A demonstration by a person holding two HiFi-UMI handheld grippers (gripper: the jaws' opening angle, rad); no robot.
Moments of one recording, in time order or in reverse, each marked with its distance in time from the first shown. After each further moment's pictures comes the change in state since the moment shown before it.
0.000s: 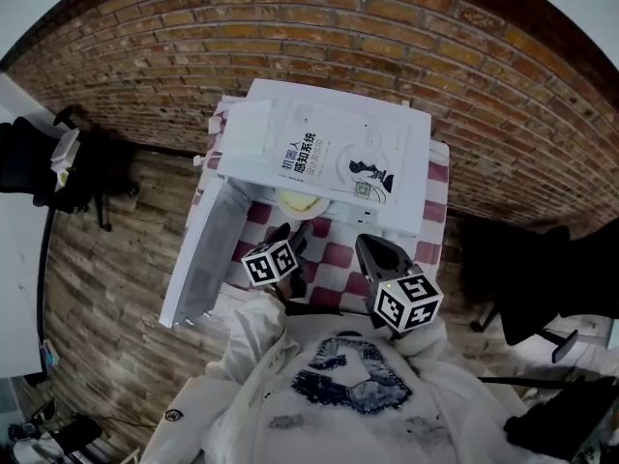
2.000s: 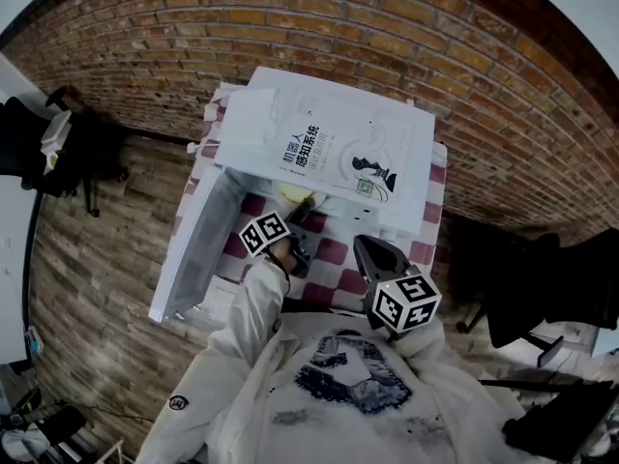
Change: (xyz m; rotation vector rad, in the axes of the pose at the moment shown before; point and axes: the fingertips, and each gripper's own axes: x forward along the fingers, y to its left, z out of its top) left arm 0.066 0.017 -0.011 -0.541 0.014 -0.151; right arm 0.003 -0.001 -0.011 -0.014 0.065 0.000
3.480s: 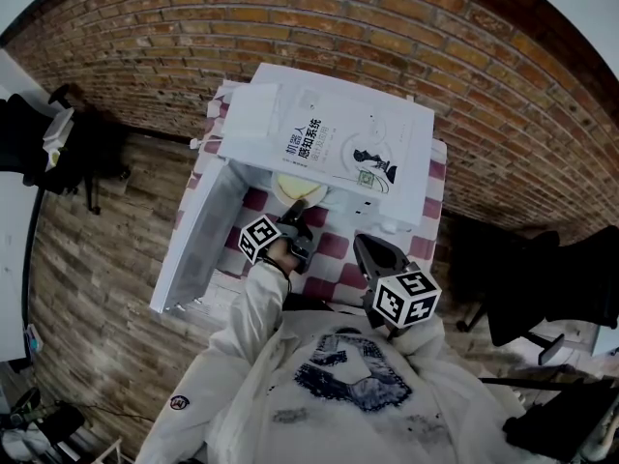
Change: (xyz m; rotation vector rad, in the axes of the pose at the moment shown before) left arm -0.021 0.001 0.001 -0.263 -0.127 -0.149; right arm -0.007 0.005 -0.015 0.034 0.015 0.006
